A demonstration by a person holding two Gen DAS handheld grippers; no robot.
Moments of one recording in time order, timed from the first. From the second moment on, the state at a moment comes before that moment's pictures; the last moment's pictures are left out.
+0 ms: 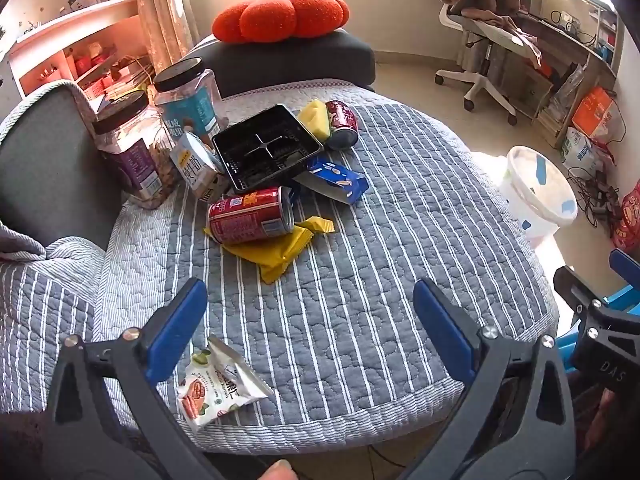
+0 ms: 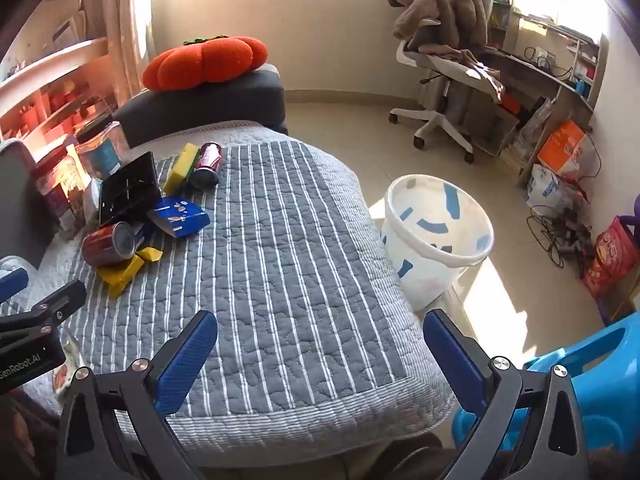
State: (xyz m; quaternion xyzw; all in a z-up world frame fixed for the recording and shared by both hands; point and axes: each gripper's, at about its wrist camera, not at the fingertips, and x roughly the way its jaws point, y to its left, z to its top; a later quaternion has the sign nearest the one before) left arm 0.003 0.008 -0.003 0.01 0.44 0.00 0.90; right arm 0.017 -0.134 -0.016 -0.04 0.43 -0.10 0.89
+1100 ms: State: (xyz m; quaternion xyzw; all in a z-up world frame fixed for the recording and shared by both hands) left arm -0.004 0.000 -0.009 0.02 0.45 0.00 0.90; right arm -0.019 -0.146 -0.002 -0.02 0.42 -0.10 0.90
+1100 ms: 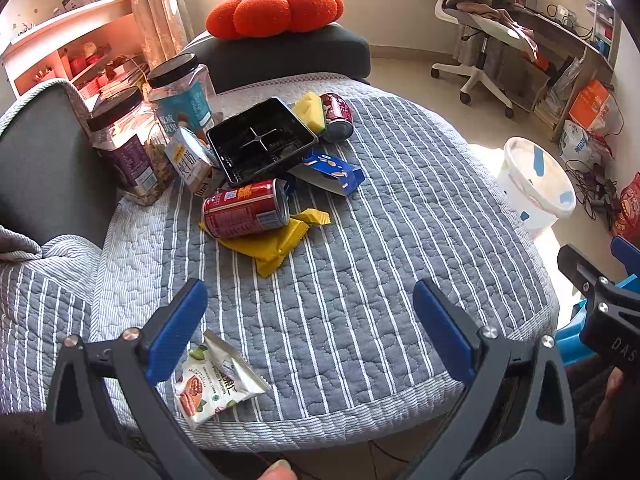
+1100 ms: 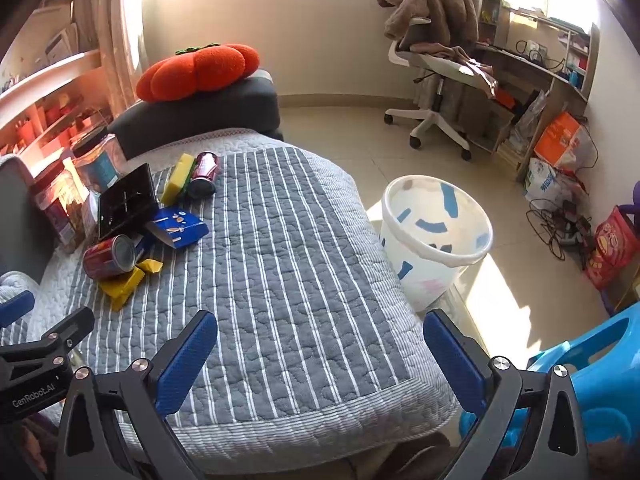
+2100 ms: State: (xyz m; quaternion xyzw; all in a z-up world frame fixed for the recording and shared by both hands) left arm -0.005 -0.004 -0.012 0.02 0.45 0.00 0.89; right arm -0.018 -0.145 -0.002 -0.02 0.42 -0.10 0.90
